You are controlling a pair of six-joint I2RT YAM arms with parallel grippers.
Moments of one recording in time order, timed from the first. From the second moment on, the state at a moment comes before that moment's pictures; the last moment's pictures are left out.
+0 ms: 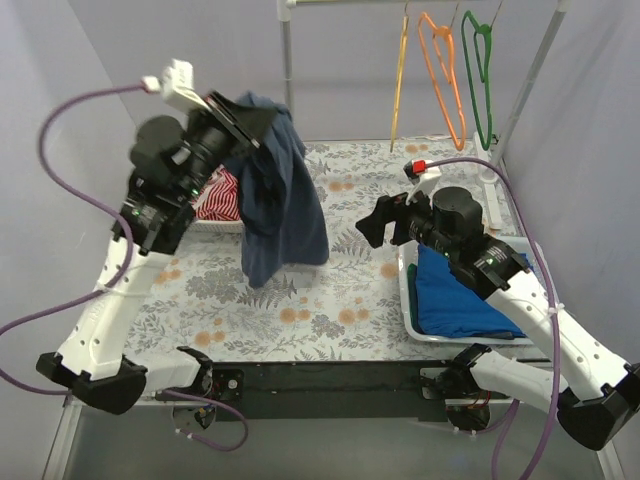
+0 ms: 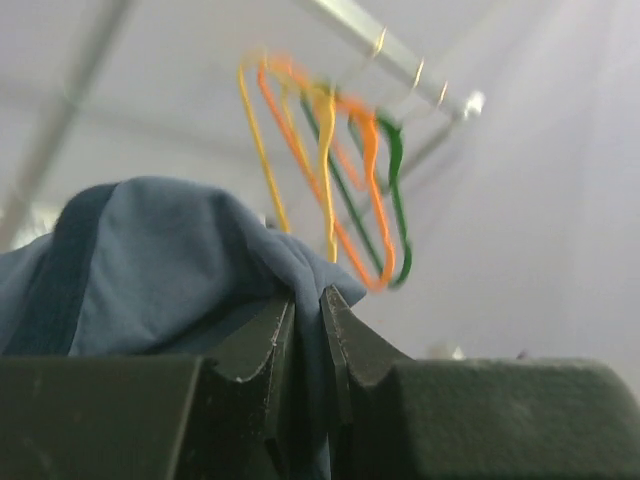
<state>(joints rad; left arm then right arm) -0.42 1.25 1.76 -0.32 0.03 -0.71 0.66 1.00 1.06 -0.38 -0.06 0.31</state>
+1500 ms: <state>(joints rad) -0.57 1.18 0.80 -0.45 -0.09 -0.88 1.17 1.30 0.77 -0.28 0.29 0.44</state>
